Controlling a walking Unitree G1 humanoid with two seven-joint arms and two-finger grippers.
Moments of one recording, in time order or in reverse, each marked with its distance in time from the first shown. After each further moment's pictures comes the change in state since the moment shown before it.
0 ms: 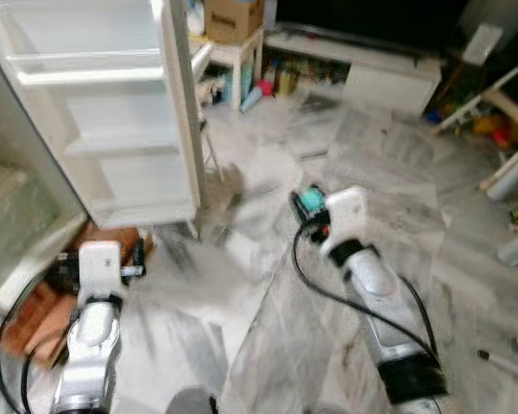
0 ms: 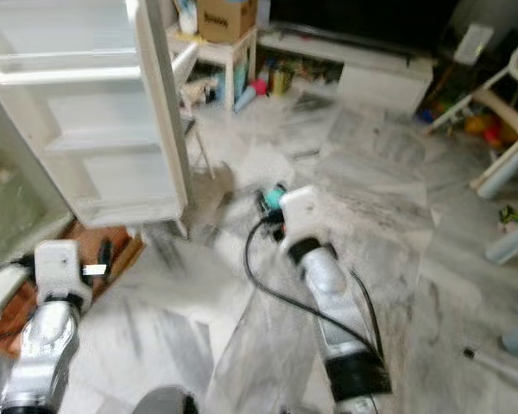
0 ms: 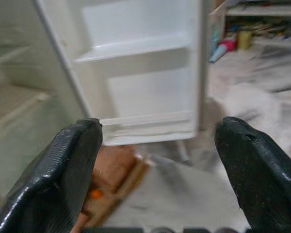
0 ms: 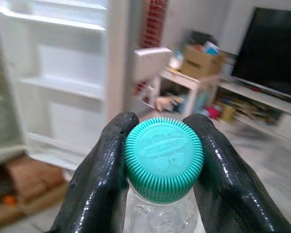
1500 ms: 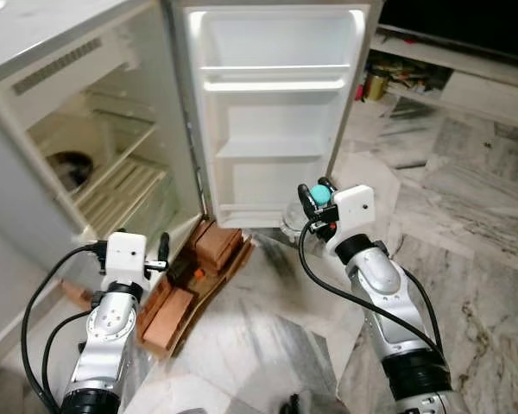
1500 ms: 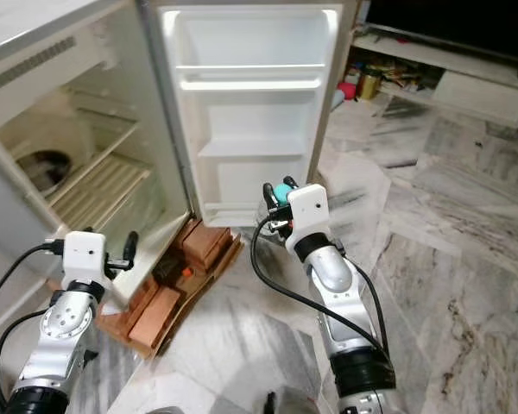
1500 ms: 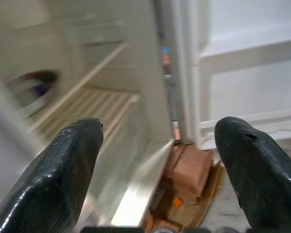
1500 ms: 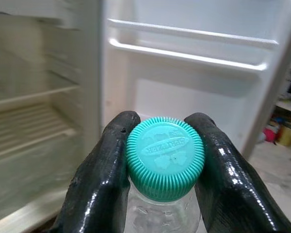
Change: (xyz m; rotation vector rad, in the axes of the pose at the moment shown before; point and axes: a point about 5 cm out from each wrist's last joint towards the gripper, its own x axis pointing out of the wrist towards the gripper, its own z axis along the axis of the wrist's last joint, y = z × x) left arm 0.006 -0.022 -0.001 0.037 -0.005 -0.159; right arm -0.002 -0.014 0.000 -0.024 -0.017 -0.062
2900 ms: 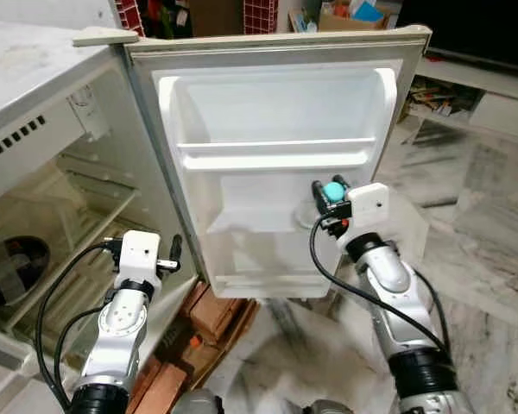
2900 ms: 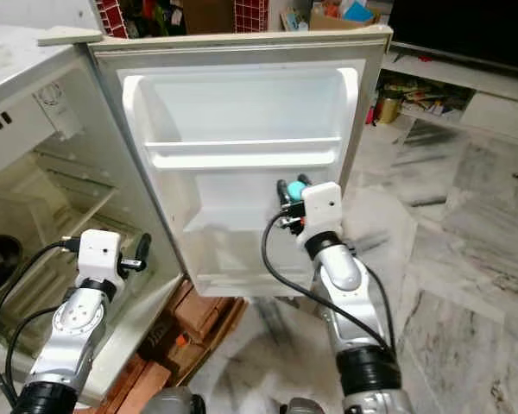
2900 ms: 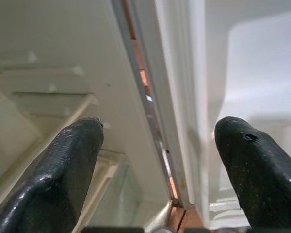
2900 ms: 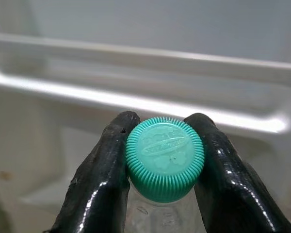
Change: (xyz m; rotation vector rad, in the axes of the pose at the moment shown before) left arm 0.006 -0.007 0.001 0.000 0.031 -0.022; right arm 0.000 -0.002 0.002 0.052 -0.018 -0.031
